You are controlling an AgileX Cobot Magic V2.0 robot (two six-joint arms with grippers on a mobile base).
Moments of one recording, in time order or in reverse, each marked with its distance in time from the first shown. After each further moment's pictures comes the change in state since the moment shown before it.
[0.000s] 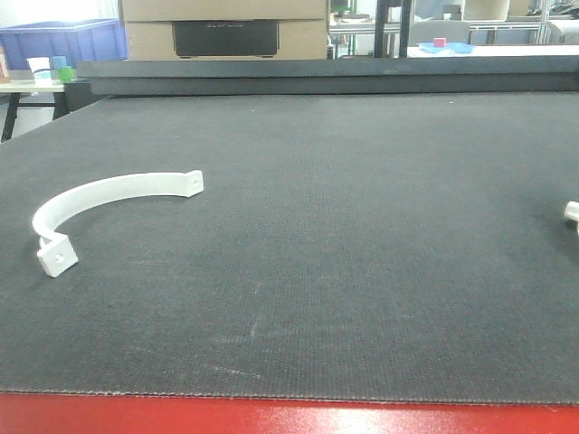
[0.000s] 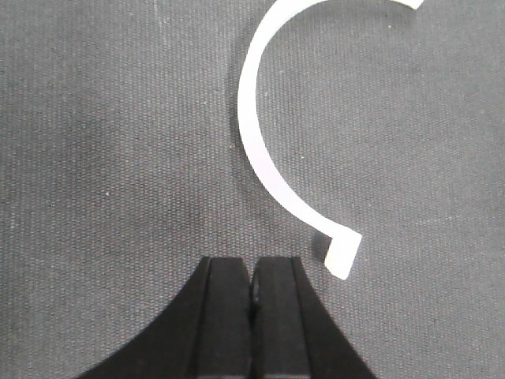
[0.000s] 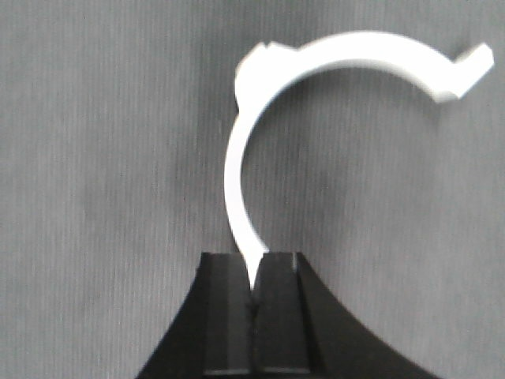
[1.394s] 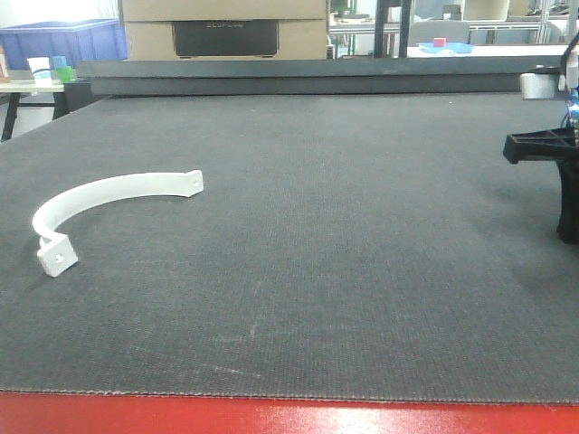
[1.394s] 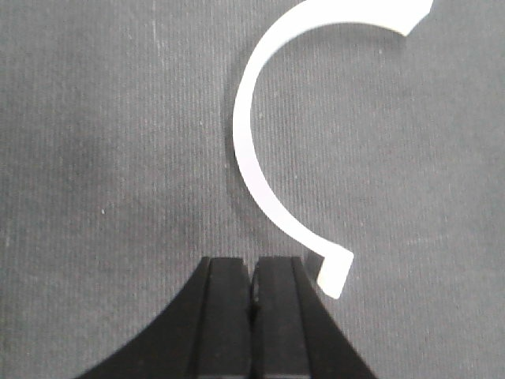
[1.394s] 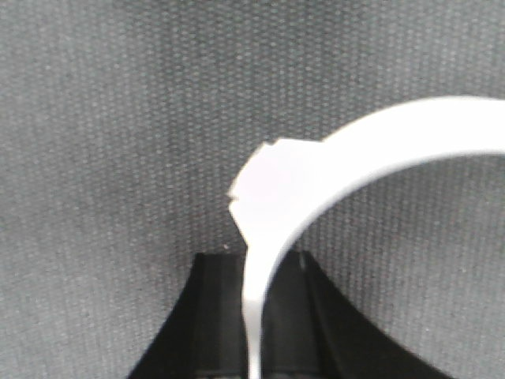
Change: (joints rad) left arm 0.000 0.000 0.000 -0.022 -0.021 0.000; right arm 0.016 0.304 -0.124 0.000 -0.024 0.086
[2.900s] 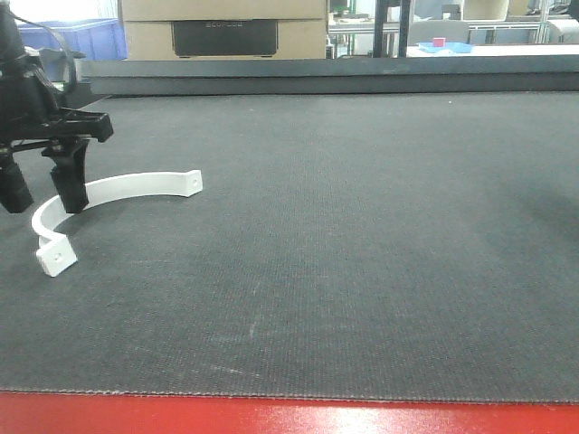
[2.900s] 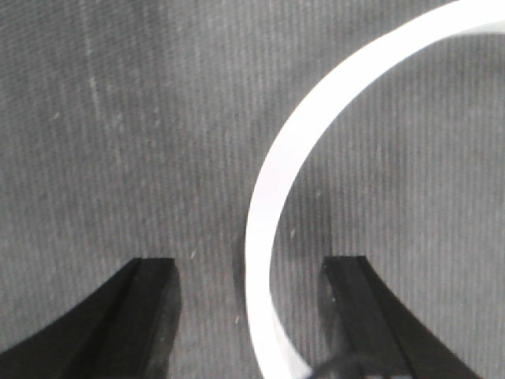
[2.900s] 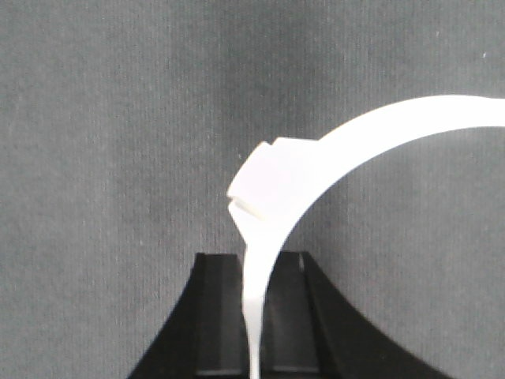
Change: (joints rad) left arm -0.090 0.566 -0.473 0.204 0.193 -0.133; right arm 0.000 -0.372 0.051 0.000 0.078 0.001
